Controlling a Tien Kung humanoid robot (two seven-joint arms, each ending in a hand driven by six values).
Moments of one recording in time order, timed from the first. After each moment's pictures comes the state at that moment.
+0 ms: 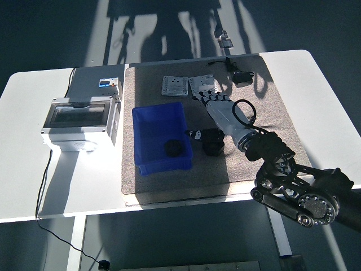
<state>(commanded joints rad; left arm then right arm) -0.01 0.06 -1.36 -0.18 1.37 0.11 0.11 0.65 -0.21 0.53 1.29 -1.96 -0.21 -0.44</state>
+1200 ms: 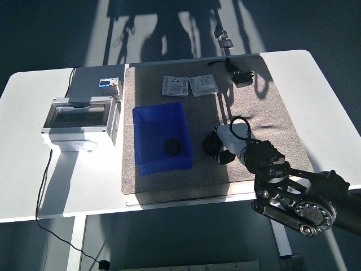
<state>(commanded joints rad) -0.02 0.06 -1.38 -0.18 1.41 0.09 0.11 0.66 -0.18 0.43 1.25 -1.99 0.00 -0.65</state>
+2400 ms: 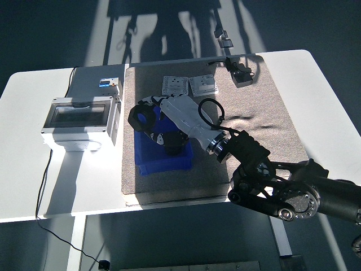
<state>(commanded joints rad) -0.02 0.02 -1.35 -0.18 1.42 0.05 0.08 0.82 -0.12 0.28 1.23 -1.75 -0.50 -0.08</state>
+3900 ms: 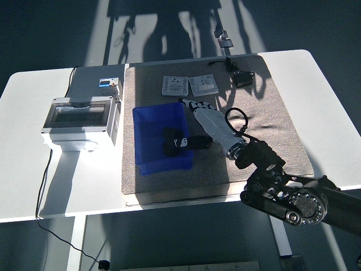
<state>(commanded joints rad) -0.03 0.05 -1.35 -0.18 1.38 0.09 0.08 0.67 -0.15 0.41 1.16 -1.64 -0.50 -0.14</state>
